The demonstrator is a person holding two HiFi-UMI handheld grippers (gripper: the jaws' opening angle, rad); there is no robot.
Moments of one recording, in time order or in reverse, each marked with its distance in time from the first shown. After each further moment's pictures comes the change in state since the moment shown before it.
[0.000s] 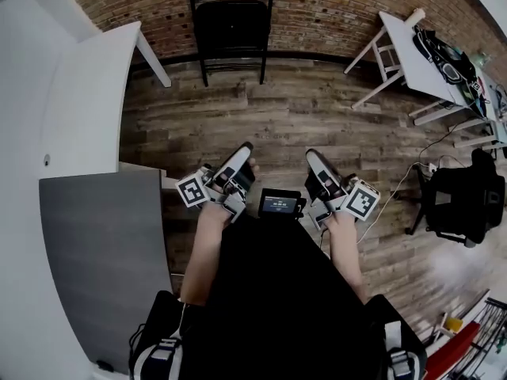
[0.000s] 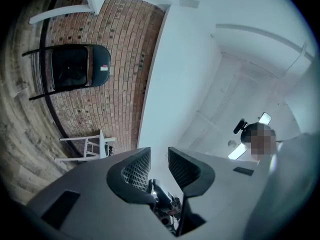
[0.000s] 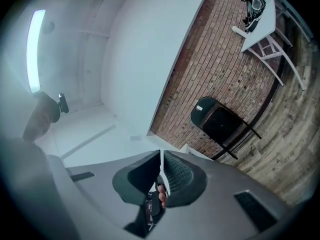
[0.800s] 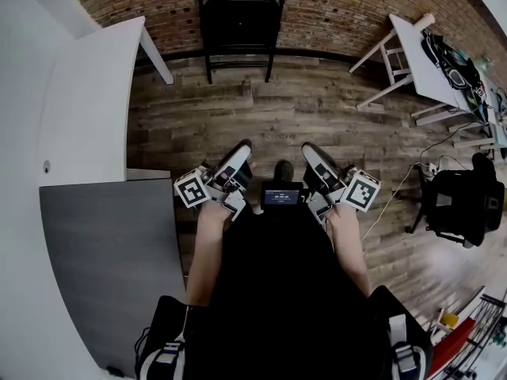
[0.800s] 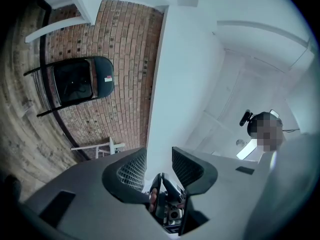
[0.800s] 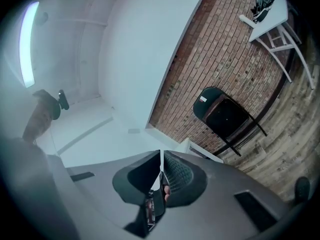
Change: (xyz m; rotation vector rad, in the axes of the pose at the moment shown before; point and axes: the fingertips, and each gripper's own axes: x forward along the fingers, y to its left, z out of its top) left arm -0.034 0.051 0.117 0.011 0.010 0.087; right arm 0.137 -0.023 -0.025 0.007 0.078 -0.029
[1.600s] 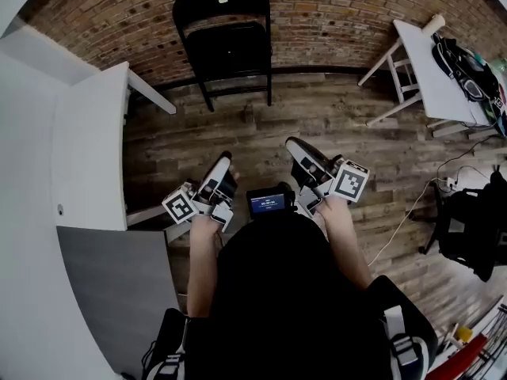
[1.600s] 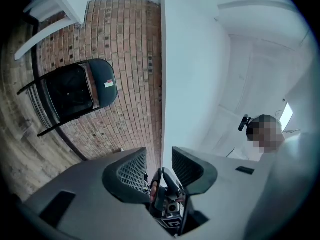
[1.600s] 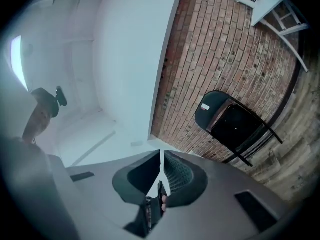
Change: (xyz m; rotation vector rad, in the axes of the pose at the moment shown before) left arm 0.138 0.083 0.073 0.101 -0.027 0.136; right arm 0.073 -0.113 0.163 0.080 -0.006 0.122
